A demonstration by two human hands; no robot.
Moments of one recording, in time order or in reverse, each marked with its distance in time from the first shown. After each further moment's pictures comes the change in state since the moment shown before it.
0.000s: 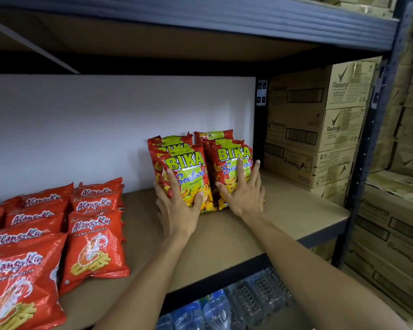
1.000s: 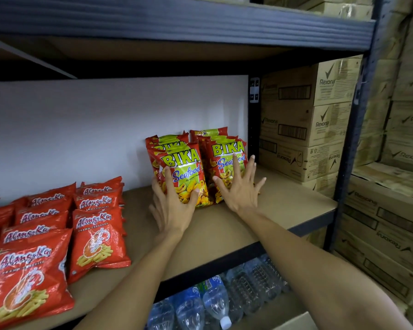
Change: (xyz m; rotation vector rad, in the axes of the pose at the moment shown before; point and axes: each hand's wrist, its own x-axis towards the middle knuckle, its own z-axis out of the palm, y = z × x) left_hand -0.005 0.004 -0.013 0.107 0.024 0.026; right_hand -0.008 -0.002 -0.016 0.030 -0.015 -0.006
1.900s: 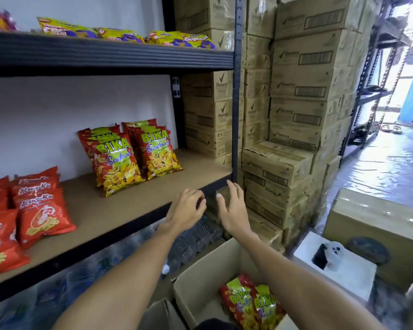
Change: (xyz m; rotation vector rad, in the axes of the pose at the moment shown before) left_hand -0.167 0.139 -0.003 -0.126 -0.468 0.728; right_hand -0.219 0.106 -0.171 0.351 0.073 0.226
